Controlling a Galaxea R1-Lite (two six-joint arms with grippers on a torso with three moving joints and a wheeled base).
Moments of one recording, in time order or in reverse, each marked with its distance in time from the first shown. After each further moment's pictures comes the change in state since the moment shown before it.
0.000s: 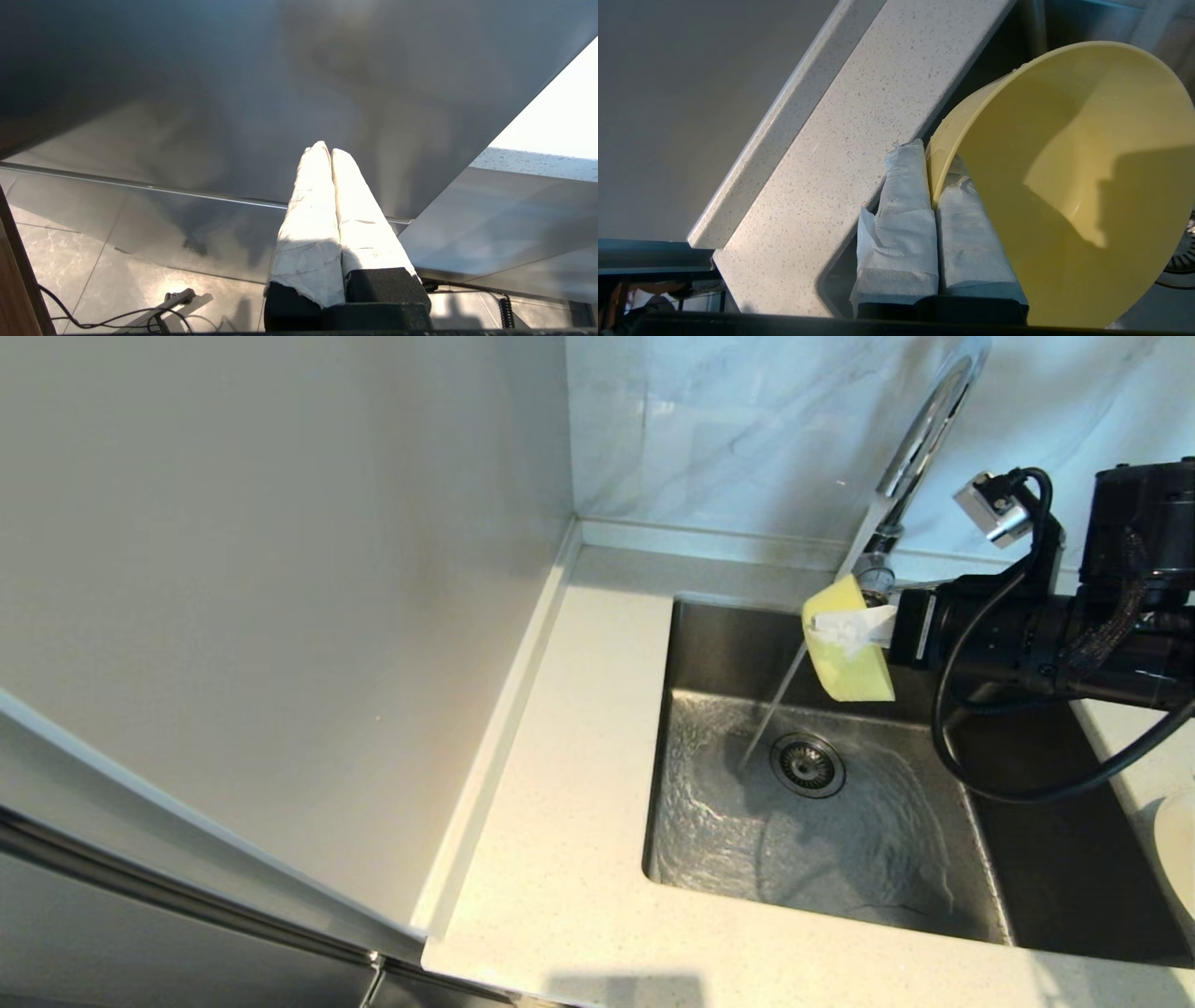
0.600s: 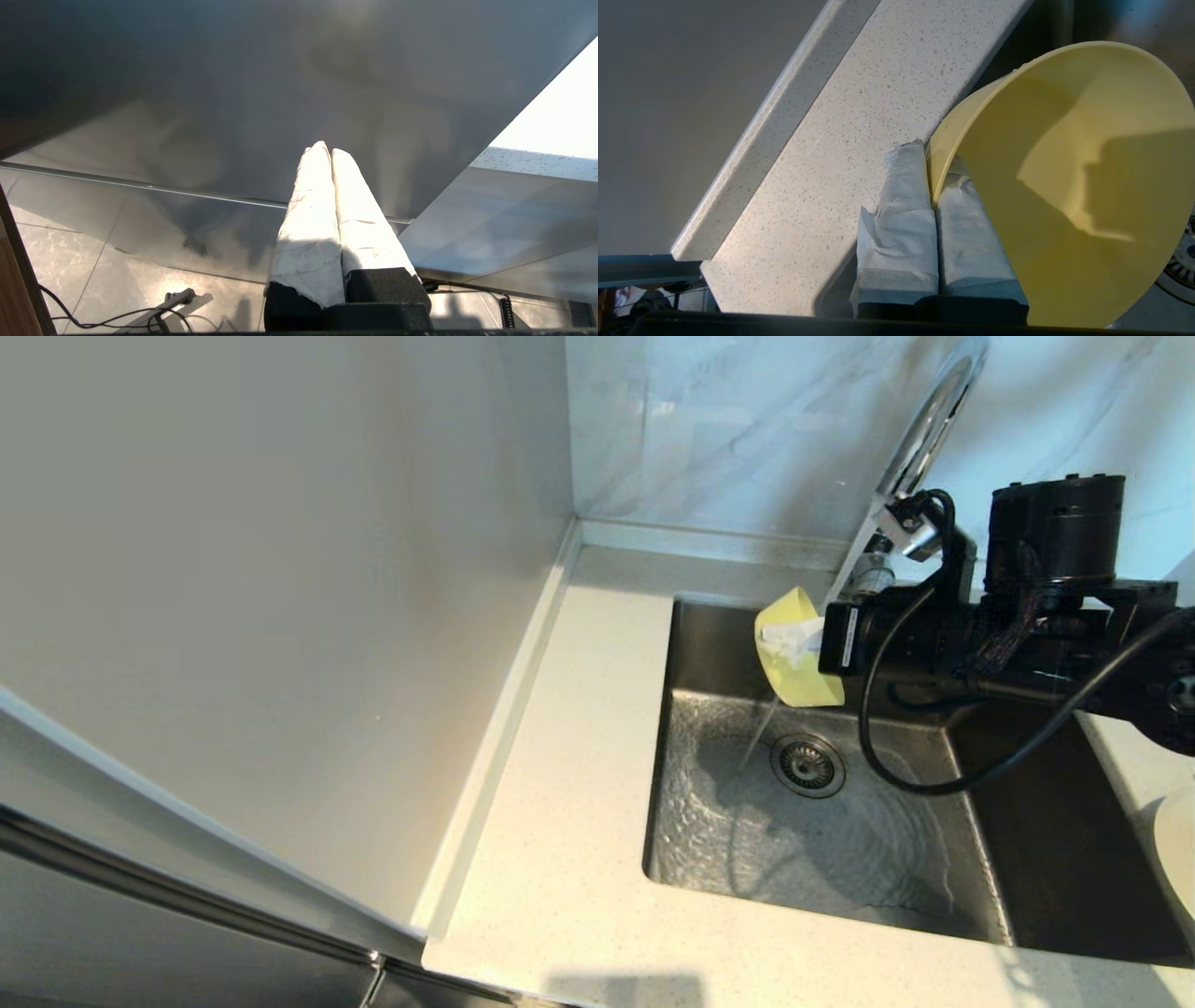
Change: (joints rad) left arm 0.000 0.000 0.000 0.000 0.000 0.000; right arm 0.081 0.106 -0.078 0.000 -0.074 -0.001
